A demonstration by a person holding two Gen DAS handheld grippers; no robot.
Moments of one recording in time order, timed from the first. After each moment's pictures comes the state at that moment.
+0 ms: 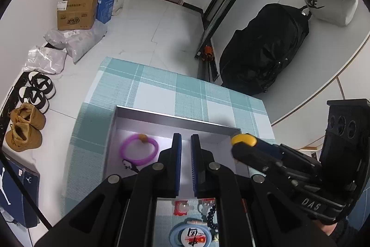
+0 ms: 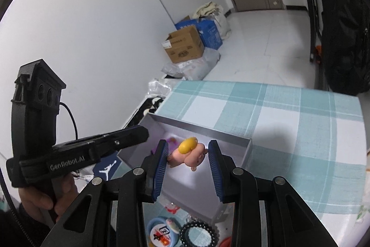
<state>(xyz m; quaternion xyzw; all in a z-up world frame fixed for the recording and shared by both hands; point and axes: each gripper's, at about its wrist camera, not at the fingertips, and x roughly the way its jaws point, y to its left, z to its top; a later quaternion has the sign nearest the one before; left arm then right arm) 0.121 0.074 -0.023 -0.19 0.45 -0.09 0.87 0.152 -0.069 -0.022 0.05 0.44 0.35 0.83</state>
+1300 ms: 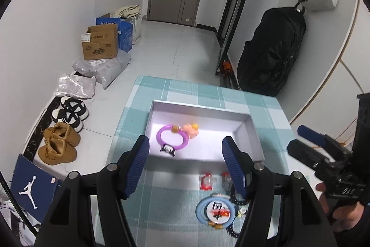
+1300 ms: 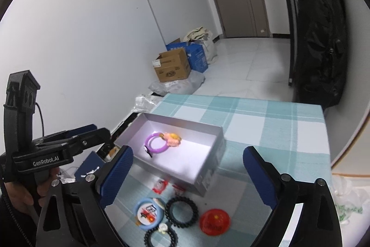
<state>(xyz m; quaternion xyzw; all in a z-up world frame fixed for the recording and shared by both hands) 0.053 0.067 0.000 -0.10 0.39 -0.01 0.92 0.085 -0.115 0.005 0.03 0.35 0.30 0.88</state>
